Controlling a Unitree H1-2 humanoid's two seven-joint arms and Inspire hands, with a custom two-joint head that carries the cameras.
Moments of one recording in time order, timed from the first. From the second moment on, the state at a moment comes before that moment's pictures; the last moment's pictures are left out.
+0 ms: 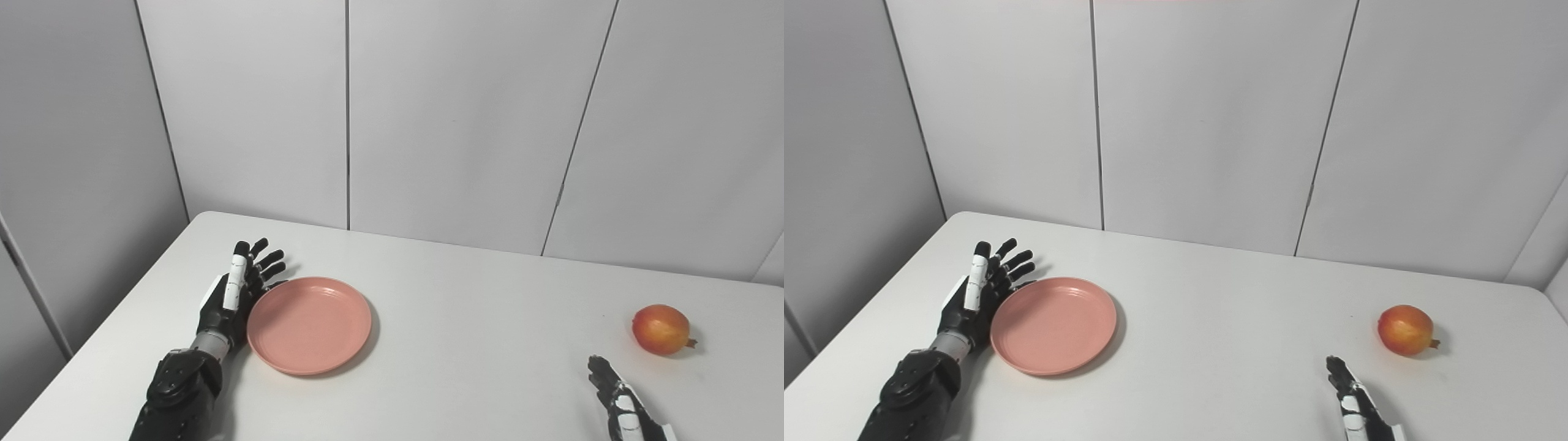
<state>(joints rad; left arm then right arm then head) -0.39 0.25 0.23 0.48 -0.33 0.00 -0.20 0.09 -0.06 0.02 -0.12 0.04 -0.05 0.07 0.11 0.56</state>
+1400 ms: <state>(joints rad) -0.28 0.00 0.13 0.19 -0.16 0.11 0.05 0.09 -0.03 0.06 -0.14 0.00 0.01 0.04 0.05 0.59</state>
